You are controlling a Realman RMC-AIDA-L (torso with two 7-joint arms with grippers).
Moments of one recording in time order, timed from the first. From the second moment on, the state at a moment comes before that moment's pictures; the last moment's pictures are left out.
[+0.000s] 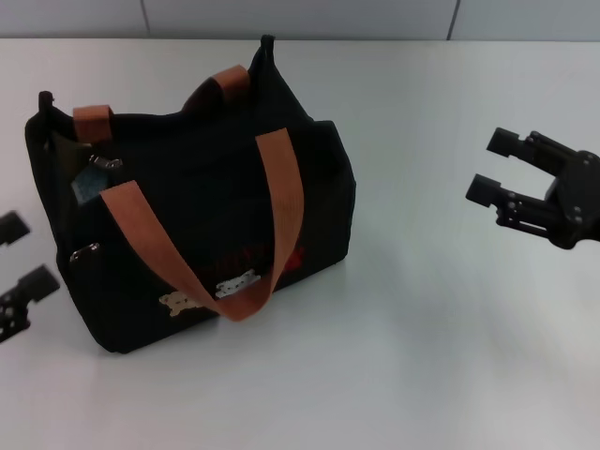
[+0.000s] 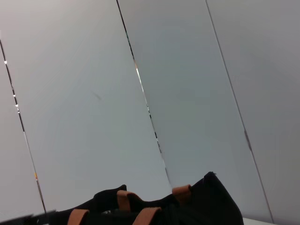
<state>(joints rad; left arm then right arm) -0.06 -1.98 0.58 0.56 1.62 1.99 -1.05 0.46 2.06 -0.36 -0.44 -1.95 -1.80 1.12</state>
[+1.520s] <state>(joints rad) -0.27 -2.07 0.53 0.33 1.82 1.52 -0.85 0.45 2.07 -0.34 -0.43 -1.95 -1.76 1.12</state>
